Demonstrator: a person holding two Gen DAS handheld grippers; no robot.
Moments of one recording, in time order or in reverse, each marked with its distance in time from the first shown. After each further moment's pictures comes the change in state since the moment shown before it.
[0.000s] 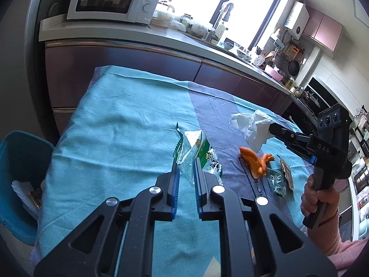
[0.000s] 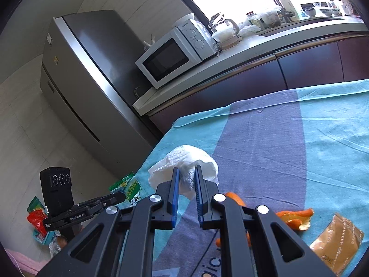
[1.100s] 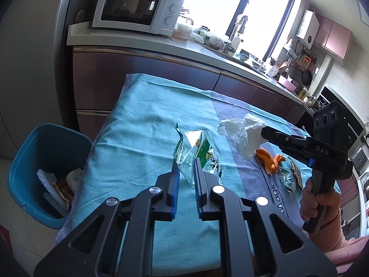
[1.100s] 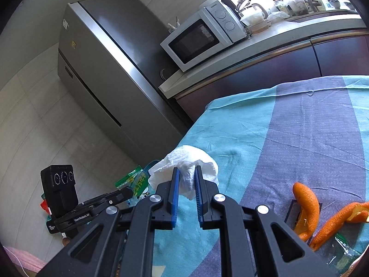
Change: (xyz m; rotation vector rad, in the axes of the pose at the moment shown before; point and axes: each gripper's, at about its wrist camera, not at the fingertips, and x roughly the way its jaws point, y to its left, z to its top) left arm -0.055 0.017 -0.023 -0.024 -0.071 0.097; right arm 0.045 0.045 -0.012 -0.031 0.082 0.131
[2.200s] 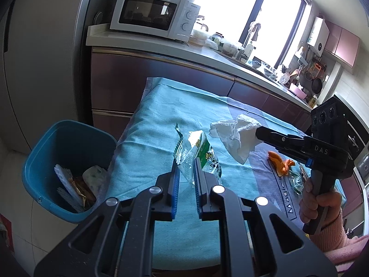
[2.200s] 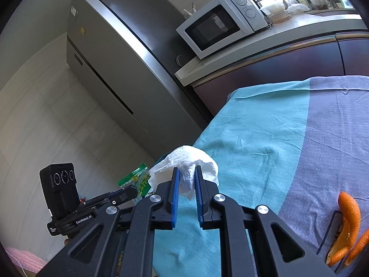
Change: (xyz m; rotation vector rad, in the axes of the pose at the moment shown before) left arm -0.024 0.021 -0.006 -0.041 -0.035 0.069; right arm 0.048 0.027 0.005 -0.034 0.075 0.078
